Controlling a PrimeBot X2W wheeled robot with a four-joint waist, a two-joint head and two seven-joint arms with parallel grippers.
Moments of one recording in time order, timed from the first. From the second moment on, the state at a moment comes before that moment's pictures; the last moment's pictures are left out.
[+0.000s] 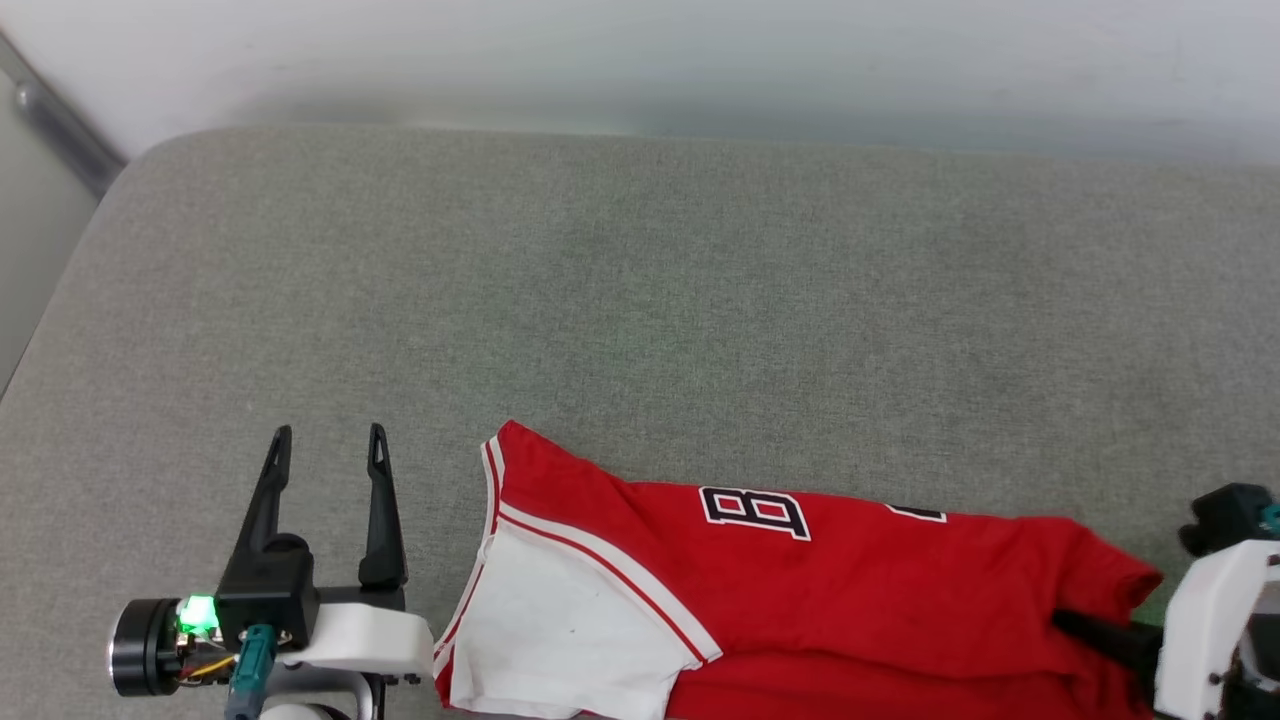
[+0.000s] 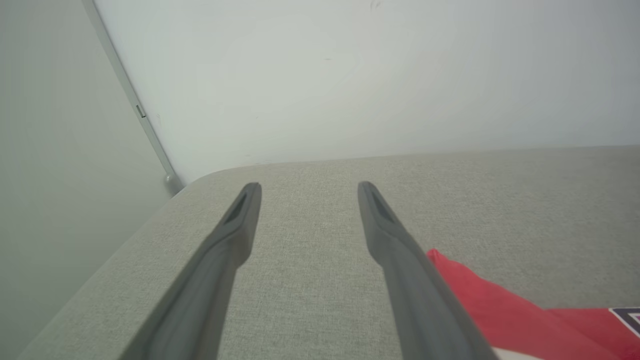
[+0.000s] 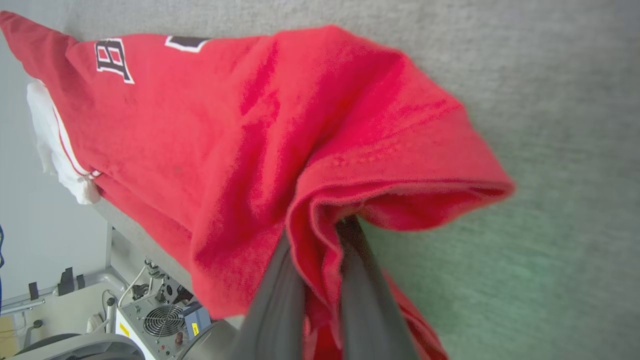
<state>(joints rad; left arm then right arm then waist) -0.04 0.25 -0.19 0.00 -0.17 0.27 -0.26 -0.19 -0.70 0.45 0.25 1.20 0.13 0.55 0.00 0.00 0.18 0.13</state>
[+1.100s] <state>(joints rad) 0.09 0.14 -0.09 -0.01 -0.04 0.16 -0.26 -0.19 -0.75 0.38 -0.02 1.11 0.13 0.68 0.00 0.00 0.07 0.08</state>
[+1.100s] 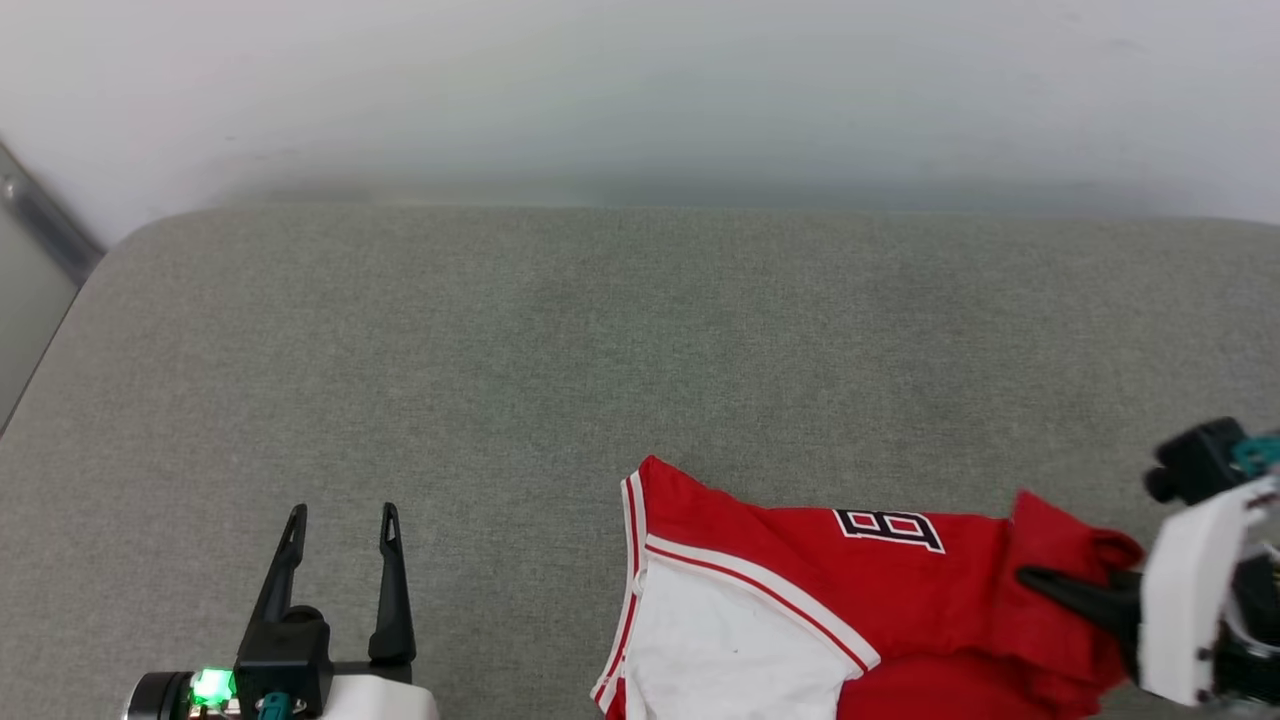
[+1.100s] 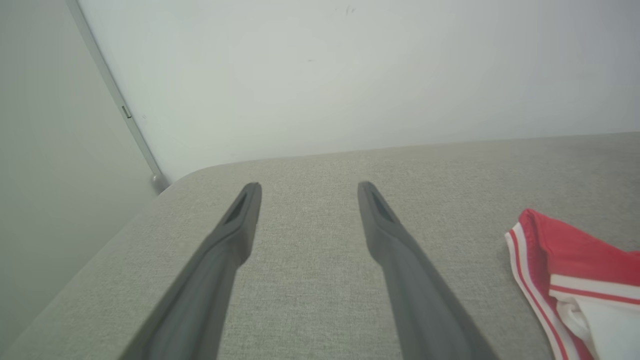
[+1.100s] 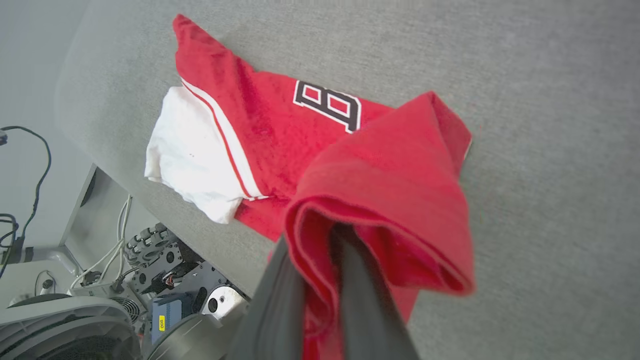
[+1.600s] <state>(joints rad) 0.02 0.12 -0.08 0.00 -0.03 0.13 -0.26 -0.55 -0.43 0.75 0.09 0.89 0.13 0.79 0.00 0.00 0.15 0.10</state>
